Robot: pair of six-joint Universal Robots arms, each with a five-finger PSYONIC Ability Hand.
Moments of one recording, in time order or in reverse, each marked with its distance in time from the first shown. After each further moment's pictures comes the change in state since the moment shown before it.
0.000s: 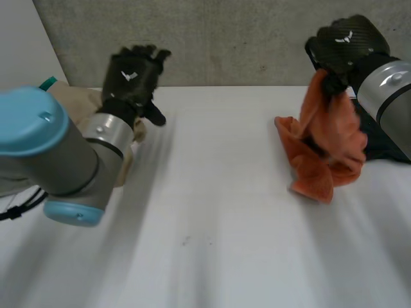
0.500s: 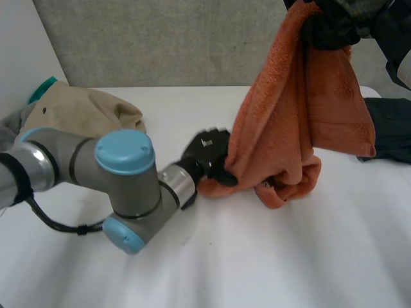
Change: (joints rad) left arm -0.150 -0.329 0.192 -0.204 0.250 -0.316; right arm 0.133 -0.338 0.064 0.052 -0.095 0.105; left_hand 0.713 0.610 0.579 0.597 0.578; right_hand 0.000 0.000 0.000 0.000 0.000
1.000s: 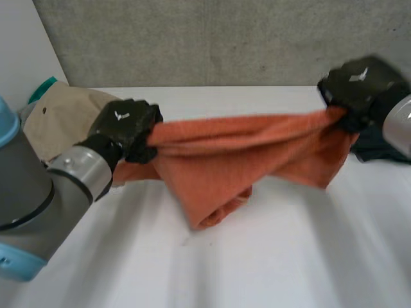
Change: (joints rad) left arm 0.209 0.562 -0.395 -0.121 -0.108 0.278; right arm -0.194 0.227 0.094 0.177 0.084 -0.159; left_hand 0.222 0.366 0.388 0.389 0.317; right_hand 0.000 0.000 0.000 0.000 0.000
